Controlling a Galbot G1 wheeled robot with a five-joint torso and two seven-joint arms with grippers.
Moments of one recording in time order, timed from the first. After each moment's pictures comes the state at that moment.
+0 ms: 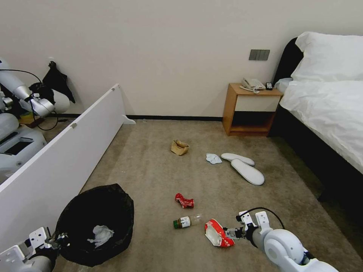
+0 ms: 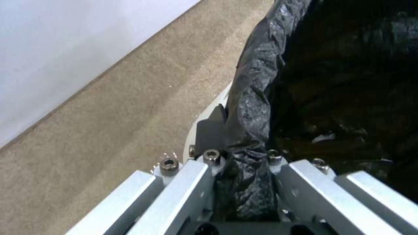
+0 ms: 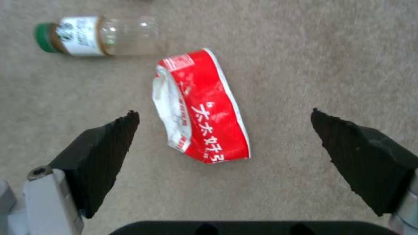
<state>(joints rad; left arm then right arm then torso) 1.54 -1.44 -1.00 -2.15 -0.74 0.74 -0.30 -1.09 0.90 0.08 1.72 0.81 -0.70 0.25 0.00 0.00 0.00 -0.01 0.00</state>
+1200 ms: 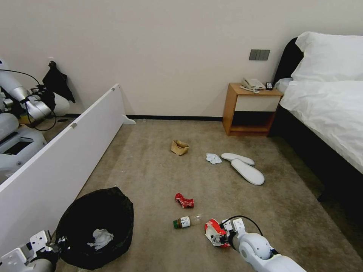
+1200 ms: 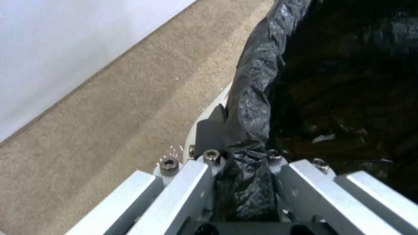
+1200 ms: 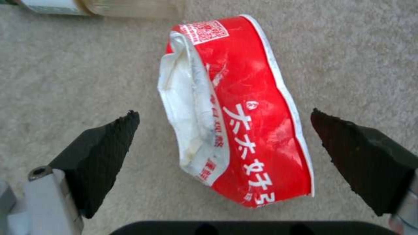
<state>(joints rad) 1.54 -1.46 -1.01 -2.13 -0.73 0.74 -0.29 -0.92 1.06 -0.11 1.36 0.66 -0.58 0.15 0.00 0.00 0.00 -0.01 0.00</state>
